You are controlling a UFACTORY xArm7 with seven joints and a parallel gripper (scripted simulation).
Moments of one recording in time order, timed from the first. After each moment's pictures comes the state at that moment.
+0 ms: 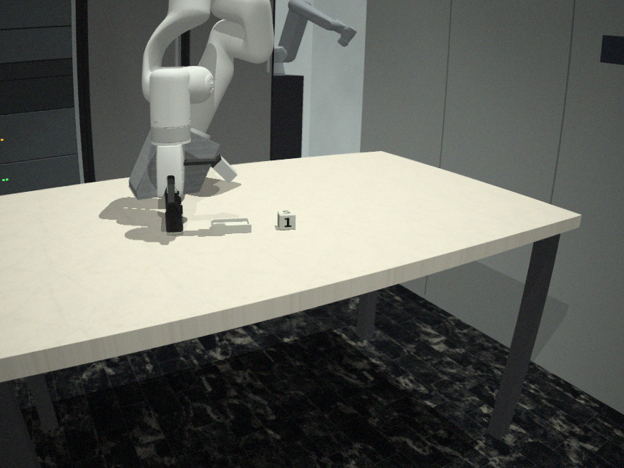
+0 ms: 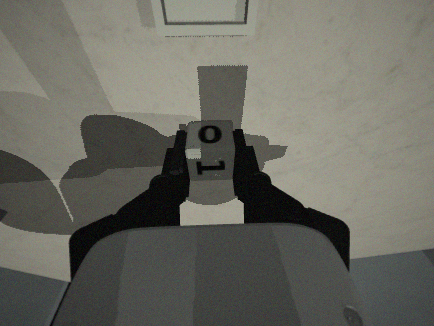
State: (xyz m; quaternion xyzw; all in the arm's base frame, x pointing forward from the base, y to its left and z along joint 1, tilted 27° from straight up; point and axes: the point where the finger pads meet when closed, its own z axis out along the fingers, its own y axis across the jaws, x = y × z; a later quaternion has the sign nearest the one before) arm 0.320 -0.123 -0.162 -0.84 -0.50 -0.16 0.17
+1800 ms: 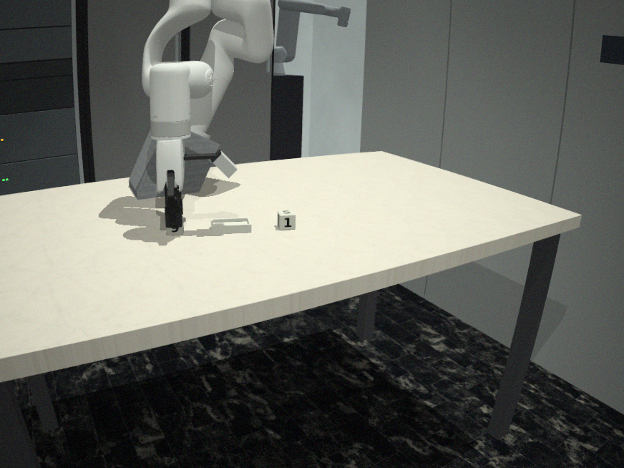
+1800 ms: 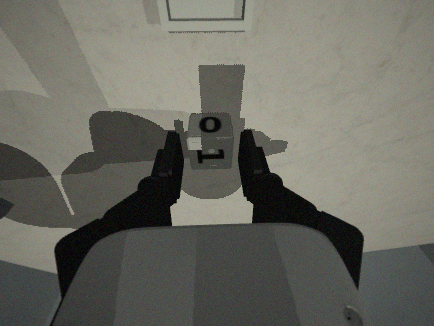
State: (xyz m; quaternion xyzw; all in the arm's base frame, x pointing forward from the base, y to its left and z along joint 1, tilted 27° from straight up) arm 0.319 -0.127 -0.152 -0.84 -0.50 -0.16 0.17
